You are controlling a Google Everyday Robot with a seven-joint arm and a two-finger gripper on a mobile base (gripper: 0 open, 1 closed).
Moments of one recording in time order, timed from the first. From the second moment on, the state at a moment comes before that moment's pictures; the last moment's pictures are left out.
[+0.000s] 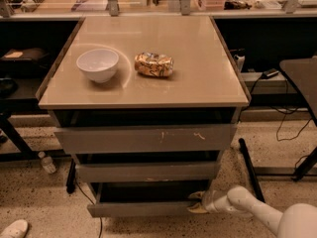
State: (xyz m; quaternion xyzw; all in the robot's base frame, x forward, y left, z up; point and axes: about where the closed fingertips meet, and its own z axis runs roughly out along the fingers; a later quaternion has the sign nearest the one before) arm 0.546 -0.181 0.175 -0.58 0.71 0.17 0.35
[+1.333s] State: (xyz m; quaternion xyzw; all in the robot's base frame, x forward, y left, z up) arm 0.555 -0.178 0.189 -0.59 0.70 0.16 0.37
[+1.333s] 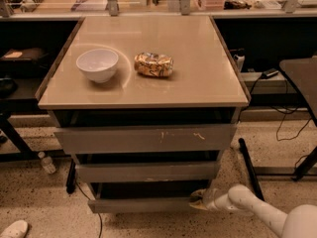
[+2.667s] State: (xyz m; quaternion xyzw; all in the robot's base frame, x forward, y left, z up) arm 0.526 -0.193 0.191 -0.59 0.70 0.18 0.36
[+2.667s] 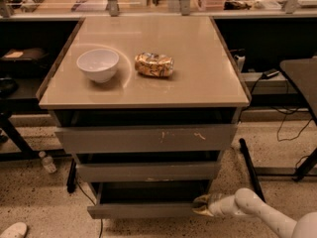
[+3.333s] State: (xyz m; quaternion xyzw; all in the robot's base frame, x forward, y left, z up) arm 0.501 -0.196 0.191 -0.59 0.70 0.19 0.36
